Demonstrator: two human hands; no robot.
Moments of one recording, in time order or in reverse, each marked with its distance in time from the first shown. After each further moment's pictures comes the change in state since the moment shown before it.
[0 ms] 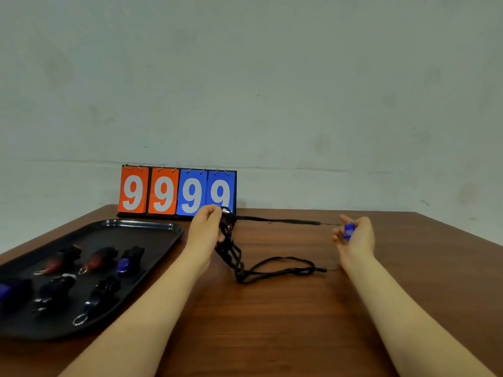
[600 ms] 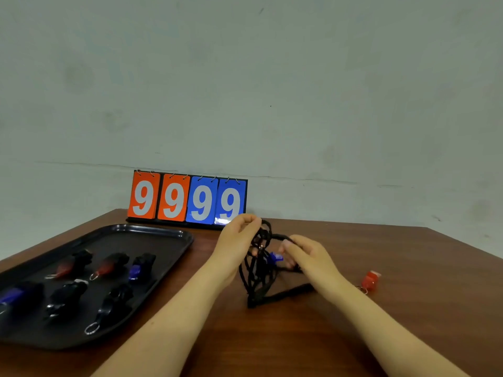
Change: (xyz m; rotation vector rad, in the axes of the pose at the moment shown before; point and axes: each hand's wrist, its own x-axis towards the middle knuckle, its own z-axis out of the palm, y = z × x) left_hand -0.010 0.004 0.011 -0.012 -0.263 0.044; right_hand -0.060 0.044 0.033 -0.833 -0.787 -0.447
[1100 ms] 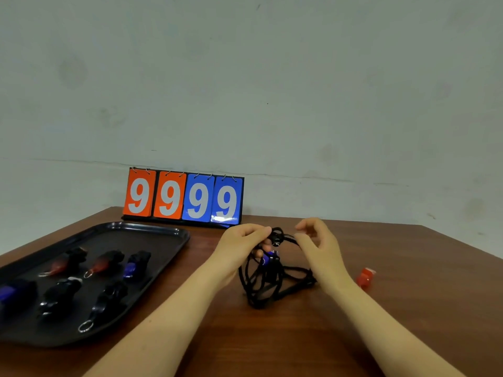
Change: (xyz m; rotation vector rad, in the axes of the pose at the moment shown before) left_hand -0.005 -0.003 0.004 -0.038 -0.172 -0.076; right_hand -0.003 -0.002 -0.010 -0.024 0.300 -0.077
